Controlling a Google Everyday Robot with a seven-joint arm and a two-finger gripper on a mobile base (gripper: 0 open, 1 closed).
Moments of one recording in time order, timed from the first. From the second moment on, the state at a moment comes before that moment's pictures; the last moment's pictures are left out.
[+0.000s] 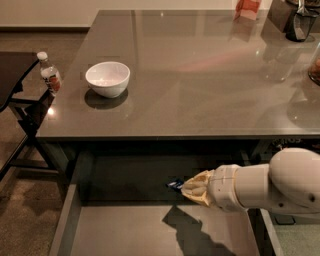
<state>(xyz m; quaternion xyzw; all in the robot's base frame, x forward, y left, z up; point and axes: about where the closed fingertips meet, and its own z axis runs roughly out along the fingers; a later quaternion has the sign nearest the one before) 0.402 -0.080 0.723 -0.57 0.72 0.16 0.36</state>
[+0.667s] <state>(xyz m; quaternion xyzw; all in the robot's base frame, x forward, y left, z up) 0.397 -0.096 0.814 -0.59 0.70 0.12 0.39</state>
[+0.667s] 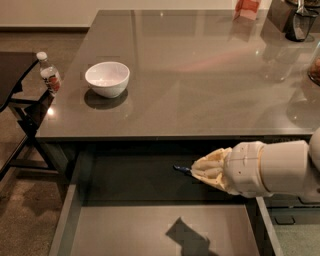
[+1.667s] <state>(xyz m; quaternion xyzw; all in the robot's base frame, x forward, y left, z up) 0.474 -0.072 0.956 -0.60 0.66 0.04 0.45</state>
